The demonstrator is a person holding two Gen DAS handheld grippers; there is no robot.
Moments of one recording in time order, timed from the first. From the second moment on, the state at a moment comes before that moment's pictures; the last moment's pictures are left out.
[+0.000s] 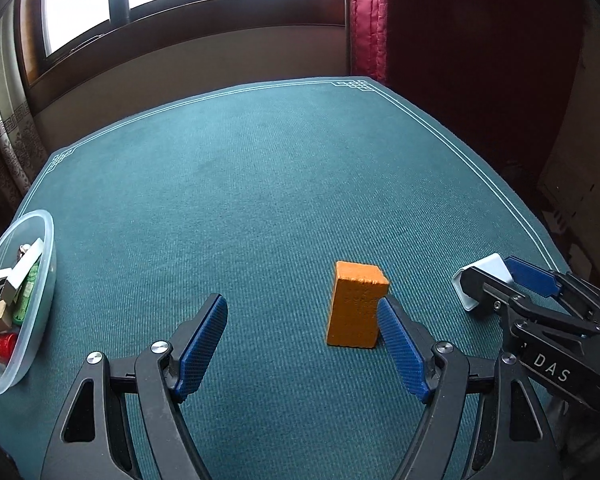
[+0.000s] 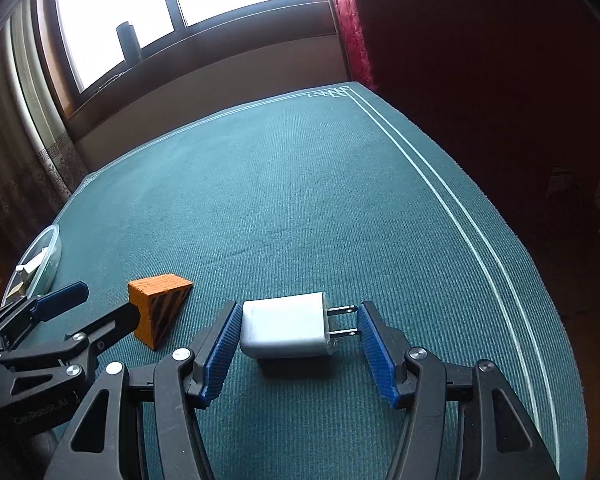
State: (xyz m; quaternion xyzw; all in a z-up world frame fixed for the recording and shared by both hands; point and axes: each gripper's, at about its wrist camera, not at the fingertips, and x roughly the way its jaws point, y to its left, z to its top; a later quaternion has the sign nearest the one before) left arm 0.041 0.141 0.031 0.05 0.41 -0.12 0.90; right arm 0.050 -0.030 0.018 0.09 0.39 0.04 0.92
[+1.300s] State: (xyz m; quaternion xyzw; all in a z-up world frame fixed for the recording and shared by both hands) left arm 0.055 0.122 0.005 0.06 0.40 -0.15 0.90; right arm 0.049 -0.031 0.015 0.09 0.38 0.03 0.92
